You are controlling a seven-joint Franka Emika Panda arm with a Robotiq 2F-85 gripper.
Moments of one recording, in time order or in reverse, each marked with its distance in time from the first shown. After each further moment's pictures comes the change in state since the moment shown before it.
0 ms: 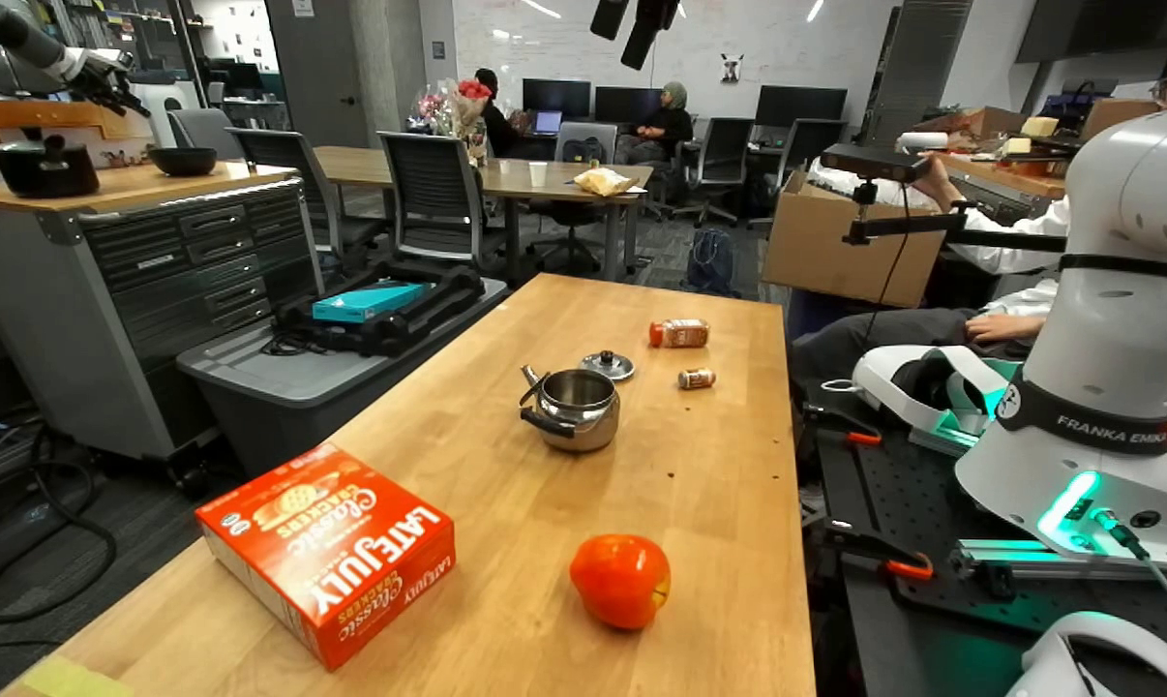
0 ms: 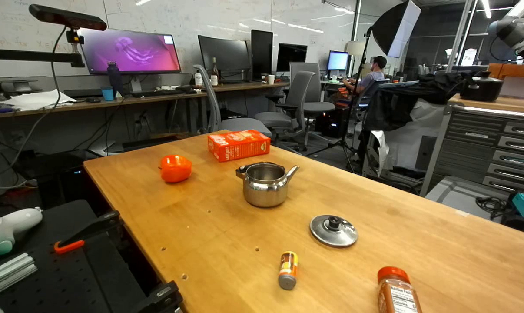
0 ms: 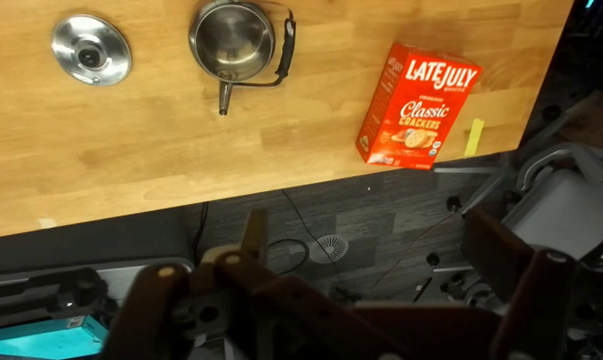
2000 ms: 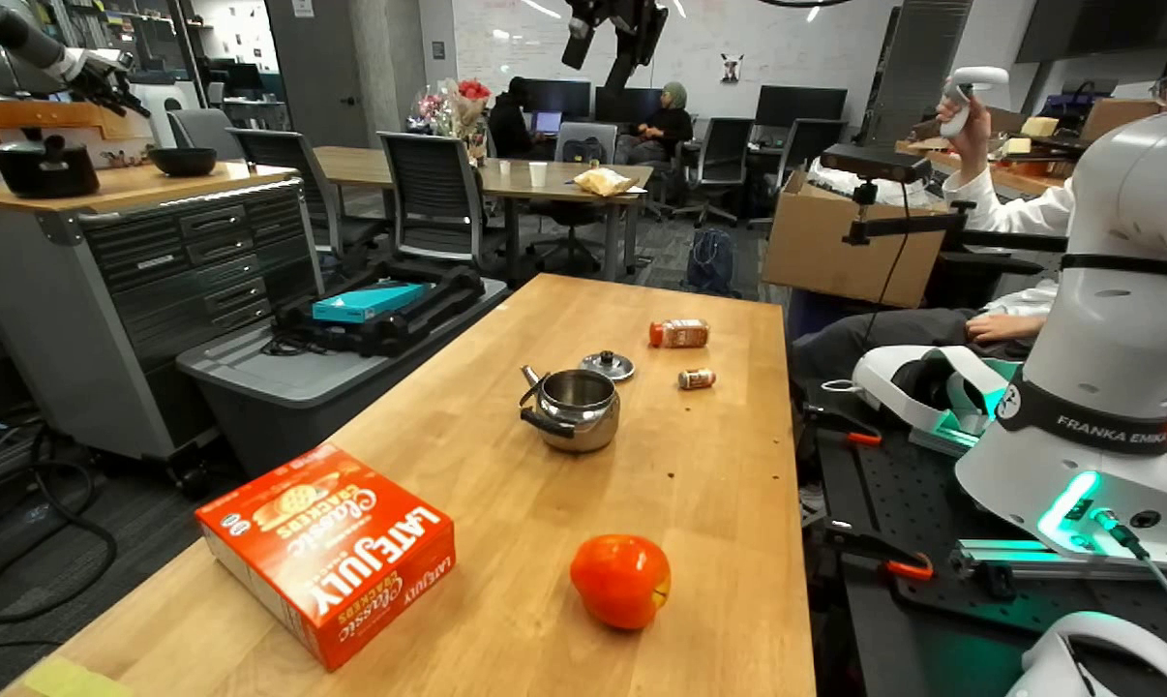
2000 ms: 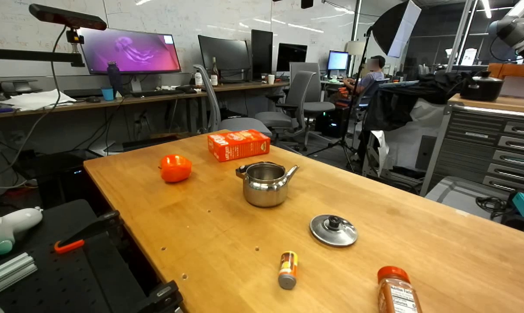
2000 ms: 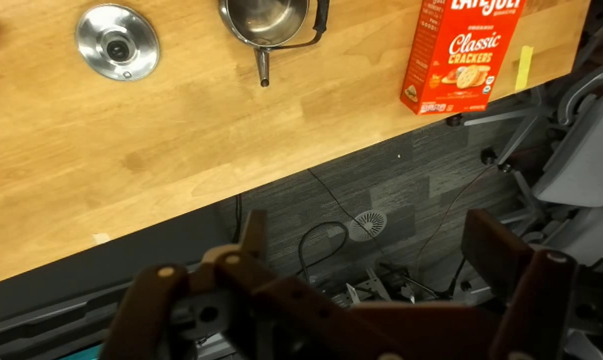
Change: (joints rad) arm -0.061 0.142 -0.093 0.065 0.058 0.070 -0.008
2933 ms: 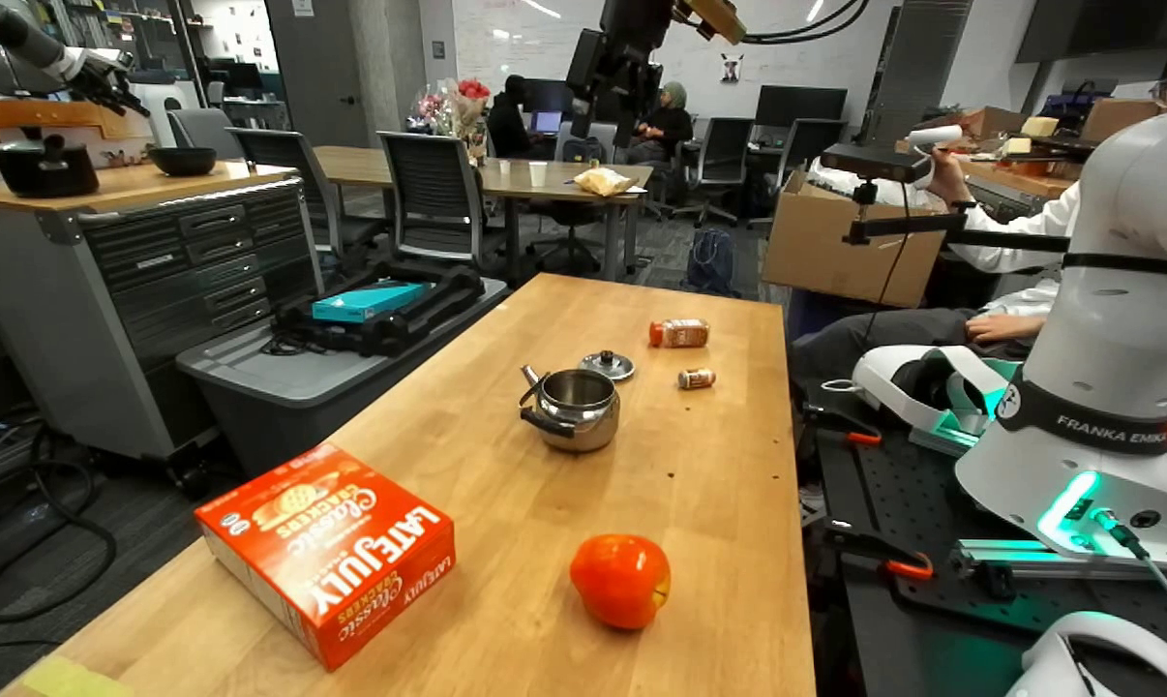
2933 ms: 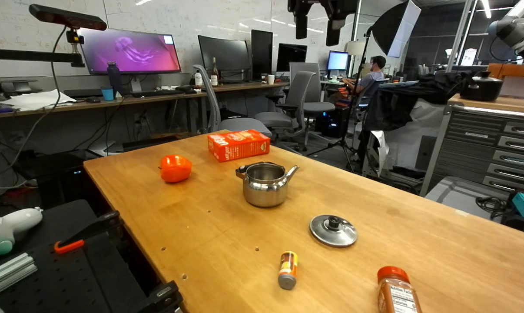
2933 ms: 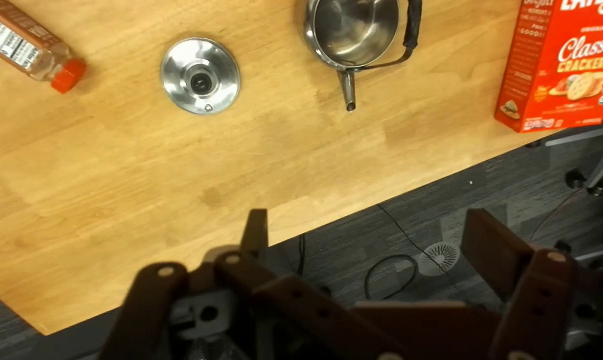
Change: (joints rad) arm -0.075 0.142 -0.004 0.027 -0.091 0.000 0.039
